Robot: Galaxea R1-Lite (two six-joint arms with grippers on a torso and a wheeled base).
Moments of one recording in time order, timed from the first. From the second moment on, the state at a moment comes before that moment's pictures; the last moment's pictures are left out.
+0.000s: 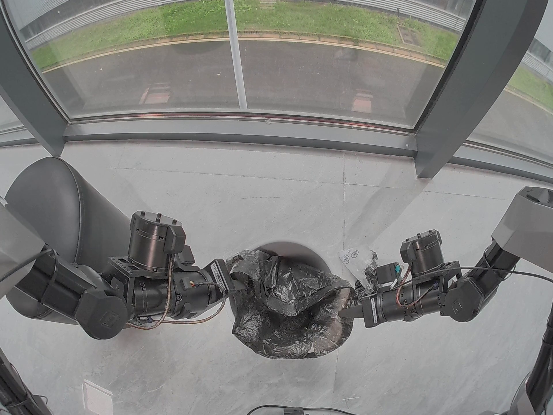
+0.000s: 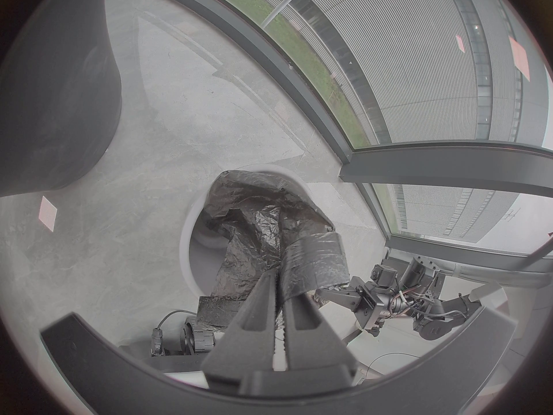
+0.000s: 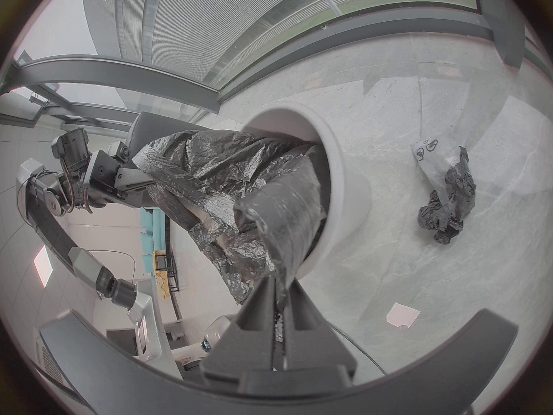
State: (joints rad) left arm -0.51 1.87 -0.73 -0.52 -0.23 -0.85; right arm 0.42 2.10 -0.72 -0.61 0.53 0.23
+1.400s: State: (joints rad) left arm -0.51 1.86 -0.70 -0.56 -0.22 -0.85; right arm 0.76 2.08 -0.84 -0.73 -0.22 0.09
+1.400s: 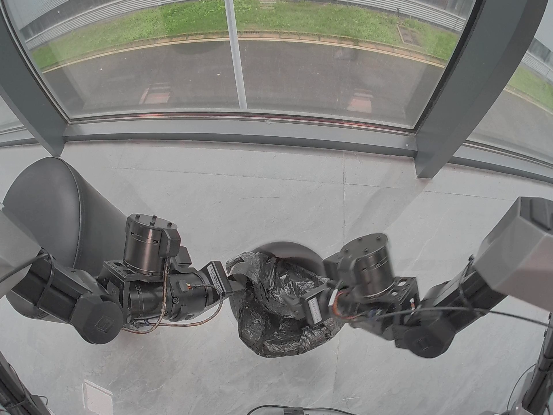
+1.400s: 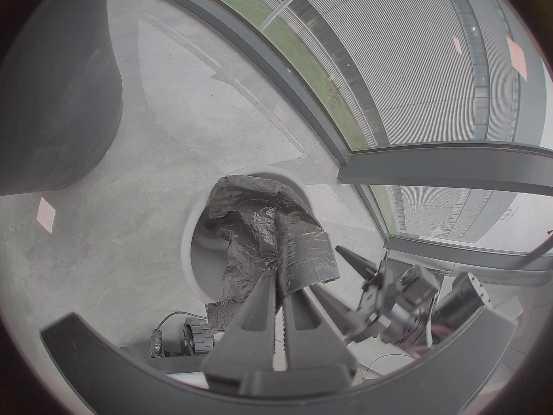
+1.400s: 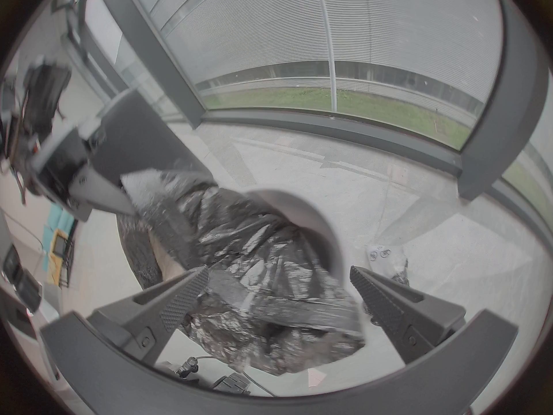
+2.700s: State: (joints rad) left arm -0.51 1.85 -0.69 -0.57 -0.22 -0.85; right arm 0.86 2.38 -0.97 -1.08 -0.54 -0.16
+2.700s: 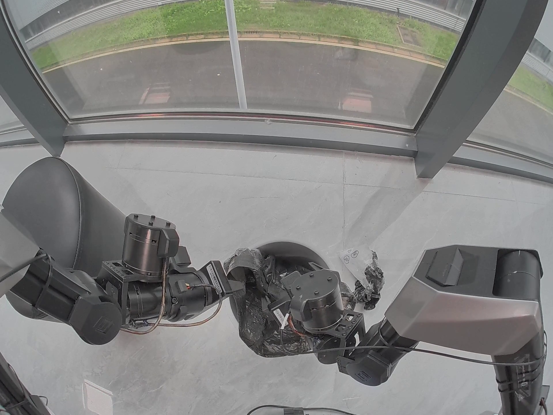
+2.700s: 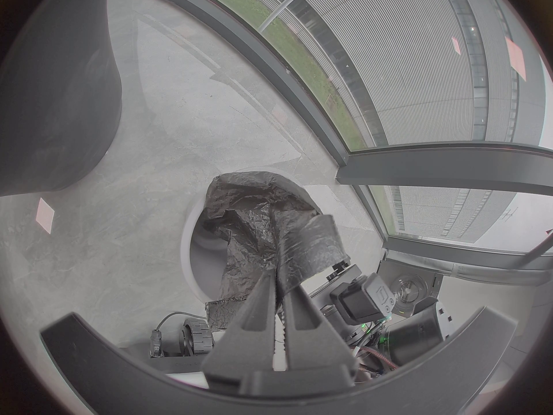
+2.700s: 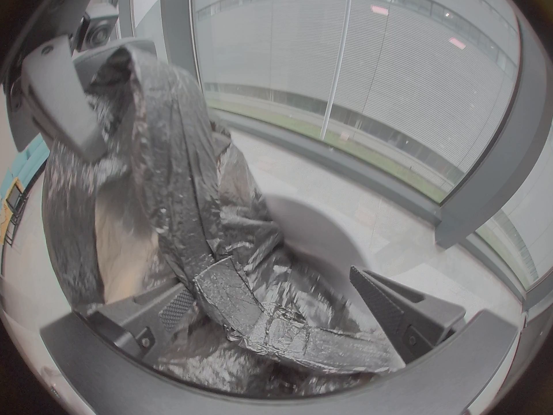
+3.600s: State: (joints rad) left arm -0.49 1.84 -0.70 -0.57 -0.22 -0.84; right arm 0.71 2.34 -1.02 -1.18 -0.56 -0.24
